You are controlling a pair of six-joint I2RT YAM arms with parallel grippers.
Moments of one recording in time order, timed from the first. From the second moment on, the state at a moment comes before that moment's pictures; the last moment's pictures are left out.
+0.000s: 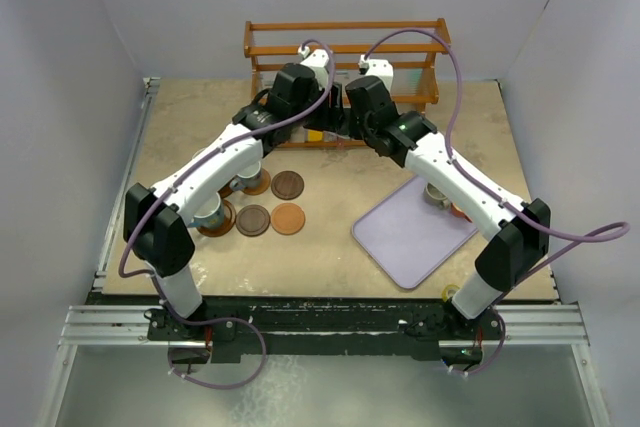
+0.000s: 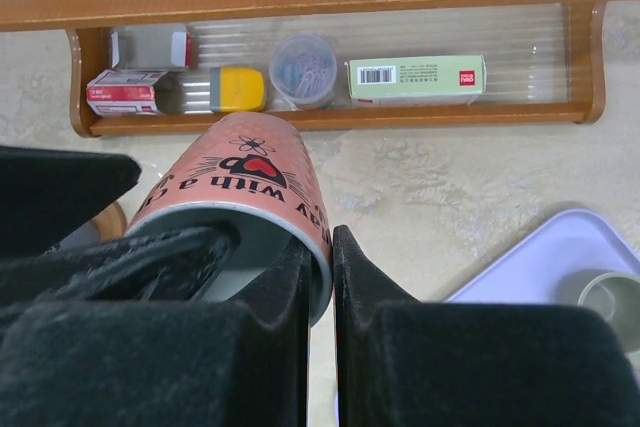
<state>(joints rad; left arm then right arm) -0.64 1.75 1.68 -0.38 0.01 -0.35 0.66 1.63 1.61 -0.62 0.51 0.44</state>
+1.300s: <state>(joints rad) -0.63 1.74 1.65 -0.44 -0.04 -0.25 0.65 1.58 1.61 -0.59 0.16 0.36</state>
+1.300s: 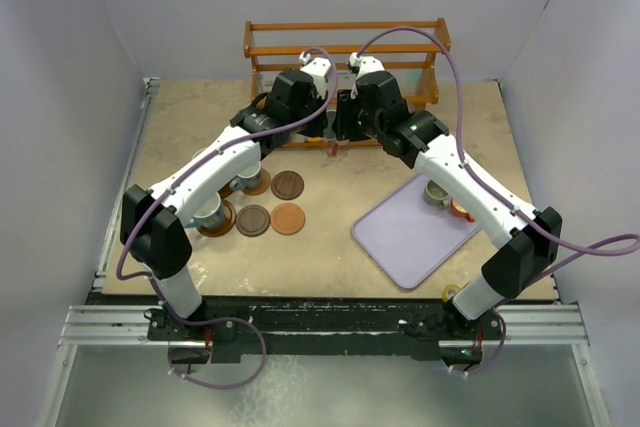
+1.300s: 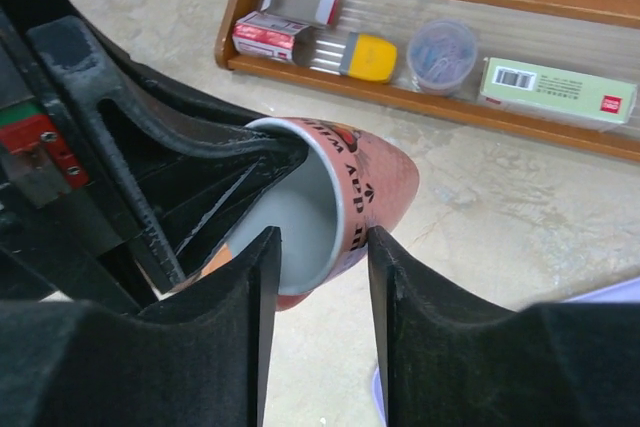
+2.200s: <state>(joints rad) -0.49 1.47 1.39 -0.34 -0.01 0.04 0.58 1.30 1.49 -0.59 -0.02 0.08</state>
